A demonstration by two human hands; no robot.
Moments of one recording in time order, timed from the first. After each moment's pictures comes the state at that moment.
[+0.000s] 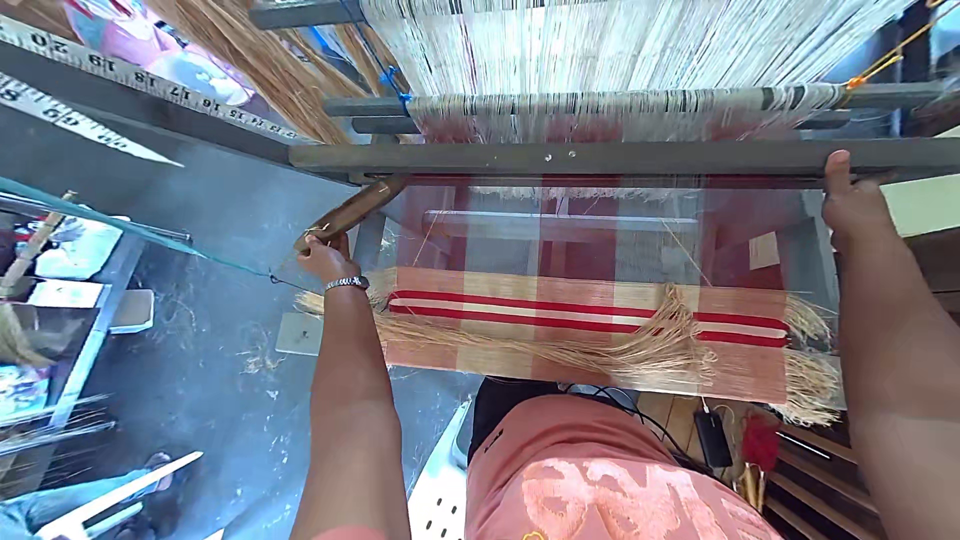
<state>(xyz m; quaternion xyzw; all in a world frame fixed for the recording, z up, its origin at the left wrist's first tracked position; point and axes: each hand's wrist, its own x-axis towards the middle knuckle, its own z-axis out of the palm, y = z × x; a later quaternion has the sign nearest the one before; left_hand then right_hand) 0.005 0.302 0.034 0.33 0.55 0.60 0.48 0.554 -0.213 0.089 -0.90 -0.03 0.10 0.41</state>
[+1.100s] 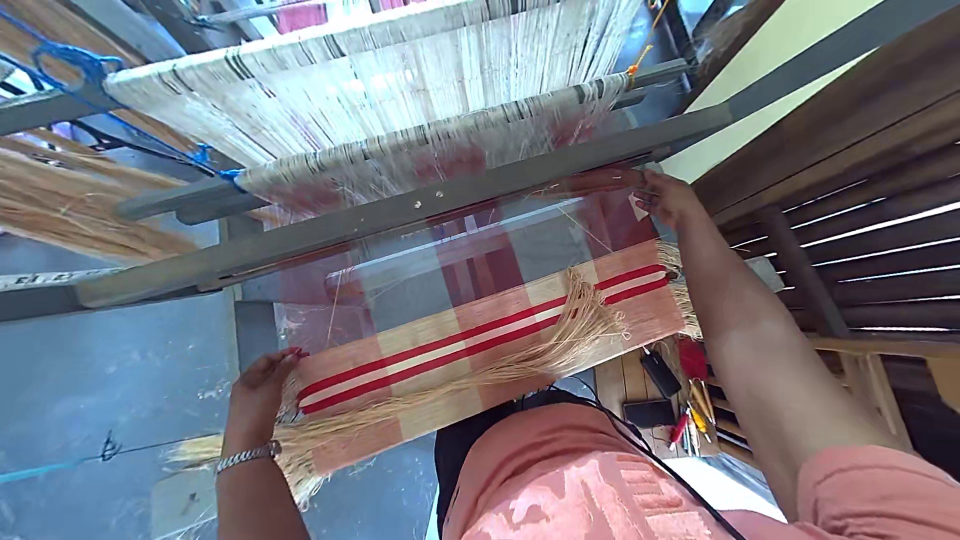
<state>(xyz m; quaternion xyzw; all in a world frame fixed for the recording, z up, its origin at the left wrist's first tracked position) -0.021 0.244 0.027 0.75 0.47 0.09 0.46 0.552 -0.266 0.029 -0.72 0.10 0.22 0.65</state>
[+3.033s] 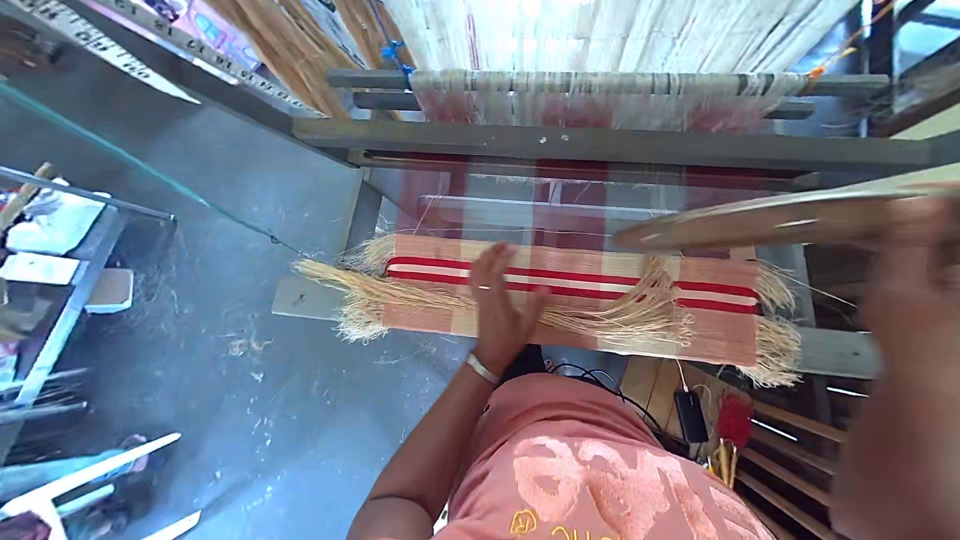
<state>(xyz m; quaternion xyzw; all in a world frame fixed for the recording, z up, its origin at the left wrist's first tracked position) 0.063 -0.024 0.061 0.84 0.25 0.36 0.32 0.305 -0.262 0.254 -0.88 -0.34 -0.05 0.34</state>
